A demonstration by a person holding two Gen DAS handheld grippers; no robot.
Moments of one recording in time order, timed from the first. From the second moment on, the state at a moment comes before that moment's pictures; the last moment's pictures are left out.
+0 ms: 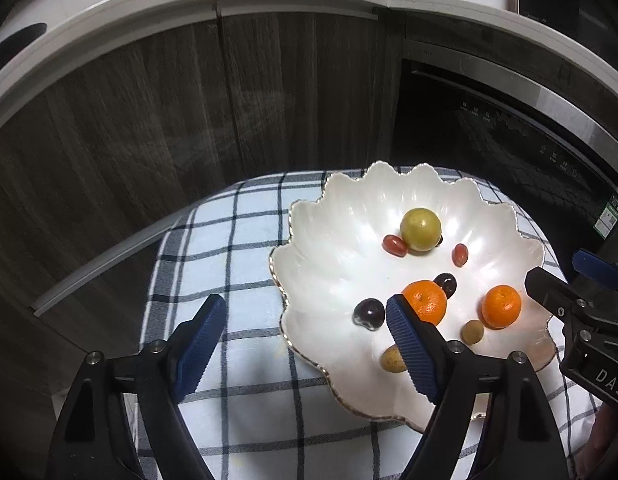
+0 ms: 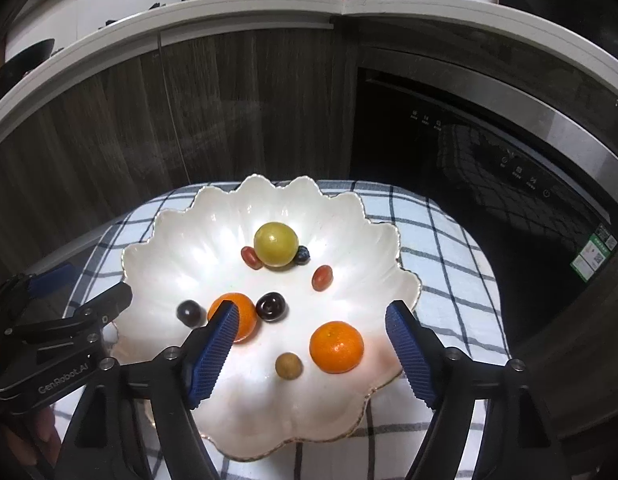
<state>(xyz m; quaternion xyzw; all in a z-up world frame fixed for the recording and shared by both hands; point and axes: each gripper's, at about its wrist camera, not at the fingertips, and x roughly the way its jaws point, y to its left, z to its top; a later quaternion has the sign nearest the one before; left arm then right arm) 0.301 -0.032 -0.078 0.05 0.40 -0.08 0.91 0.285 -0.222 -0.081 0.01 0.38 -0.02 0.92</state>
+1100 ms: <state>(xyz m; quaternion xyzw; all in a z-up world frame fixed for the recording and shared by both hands) 0.217 -0.041 -0.039 0.05 0.37 -0.08 0.92 0.200 -0.238 -0.037 0.03 0.34 -0.05 0.94</state>
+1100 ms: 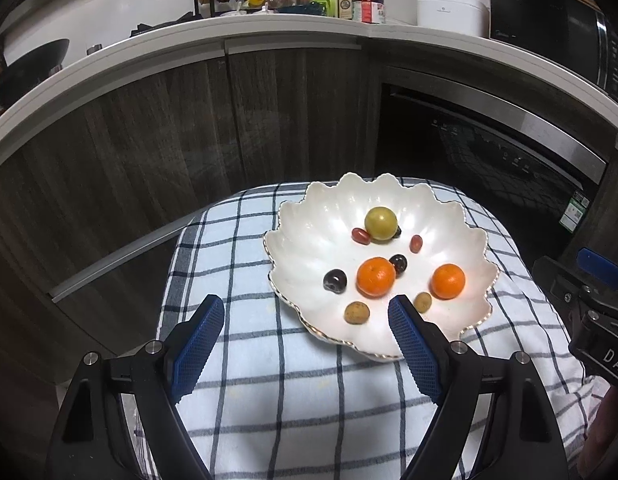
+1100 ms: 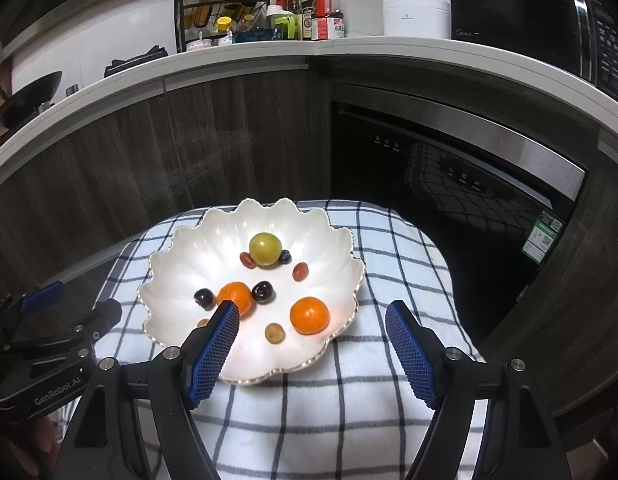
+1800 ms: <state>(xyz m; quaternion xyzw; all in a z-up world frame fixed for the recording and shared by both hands) 0.152 -0.033 -0.040 0.06 0.38 -0.06 0.92 0.141 -0.240 -0.051 0.04 0.36 -0.04 0.93</state>
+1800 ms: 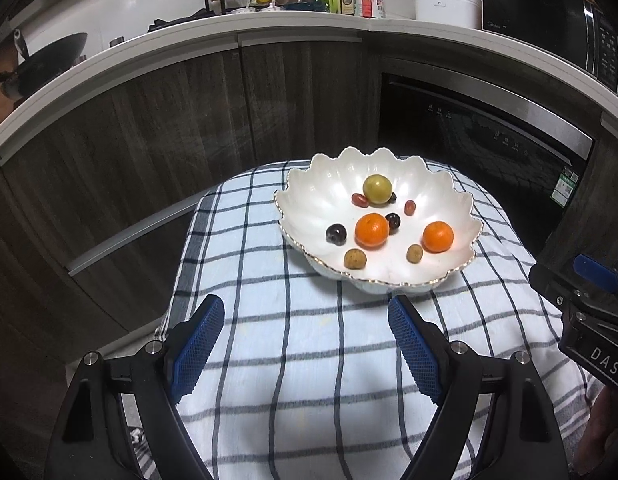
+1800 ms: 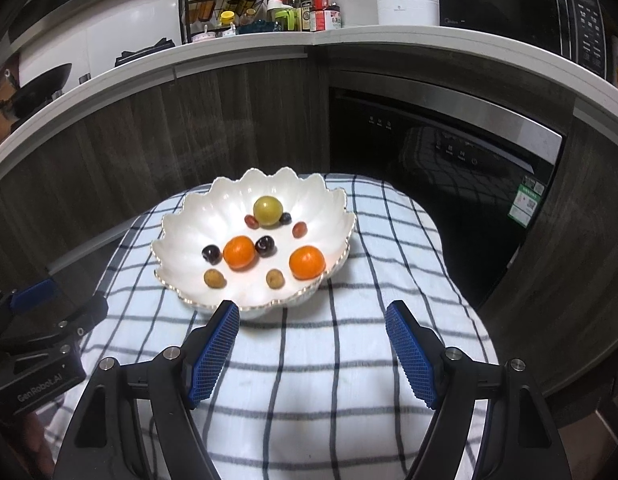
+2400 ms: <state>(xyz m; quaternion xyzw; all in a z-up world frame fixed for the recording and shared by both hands) 0.089 -0.025 -0.055 0.06 0.39 -0.05 0.92 0.089 -0.247 -0.058 0.05 0.35 -0.06 0.93</state>
